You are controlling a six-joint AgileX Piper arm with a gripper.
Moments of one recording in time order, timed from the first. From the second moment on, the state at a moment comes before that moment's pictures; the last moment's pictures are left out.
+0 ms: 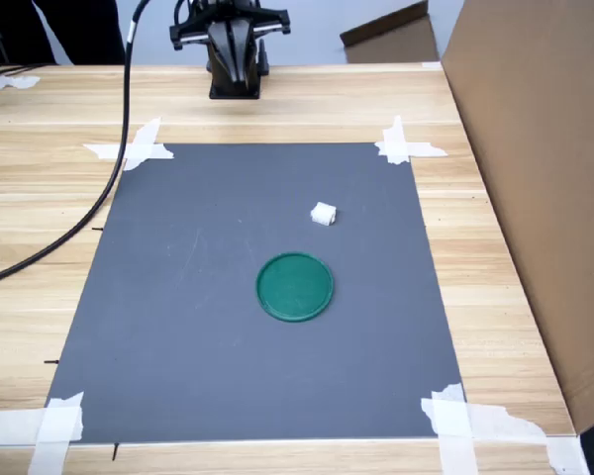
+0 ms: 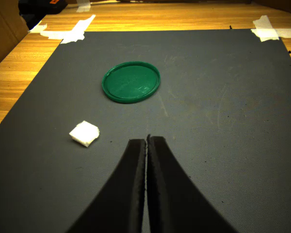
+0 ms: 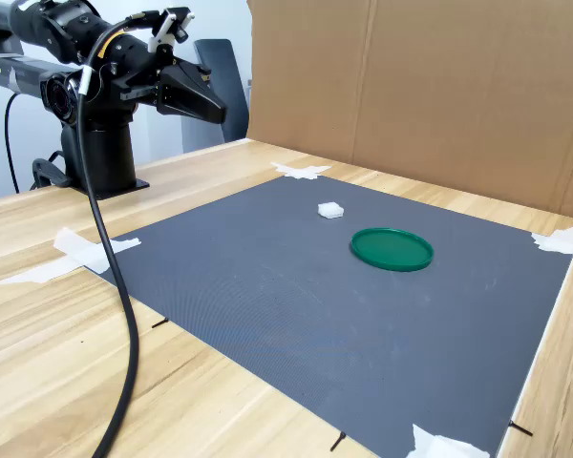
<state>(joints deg) 6.5 2.9 0.2 20.7 11.0 -19.5</state>
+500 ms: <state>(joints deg) 6.5 39.1 -30.6 16.9 40.3 -30.0</state>
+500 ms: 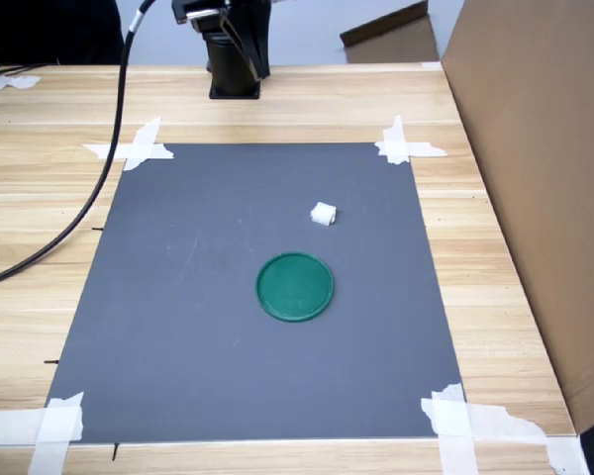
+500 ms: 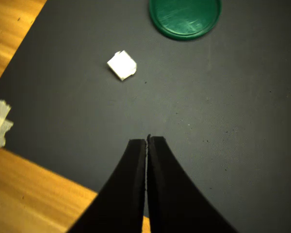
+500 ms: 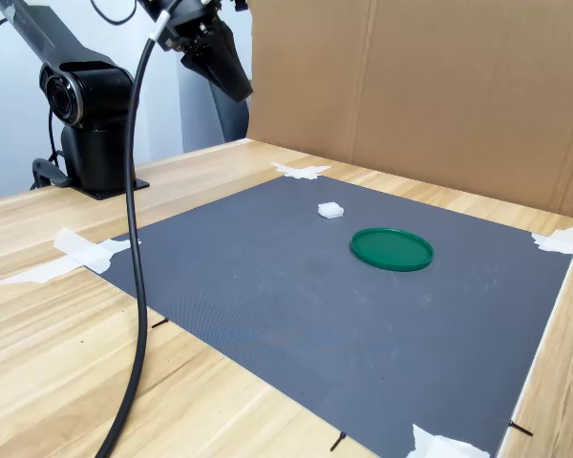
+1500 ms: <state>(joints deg) 6.5 75.5 -63.3 10.9 54.8 -37.2</state>
